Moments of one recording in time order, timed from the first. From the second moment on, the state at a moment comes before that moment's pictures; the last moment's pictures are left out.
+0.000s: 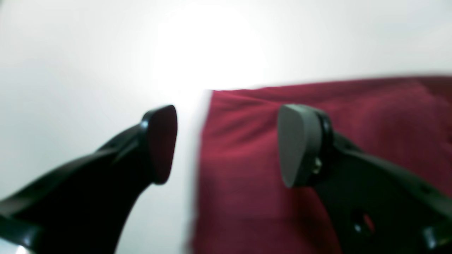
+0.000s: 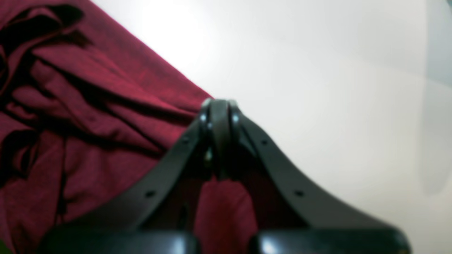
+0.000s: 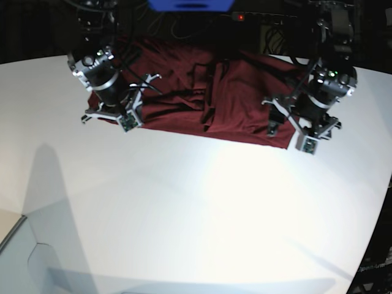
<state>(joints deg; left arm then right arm) 13.8 -12.9 -6.0 107.4 -13.6 -17.6 43.7 -18.6 -4.6 7.4 107.2 -17.9 34.9 -28.3</state>
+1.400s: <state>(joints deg) 9.8 -10.3 -11.7 102.5 -13.7 -17.1 35.5 -6.9 0.1 7.4 98.0 -18.1 34.9 -28.5</state>
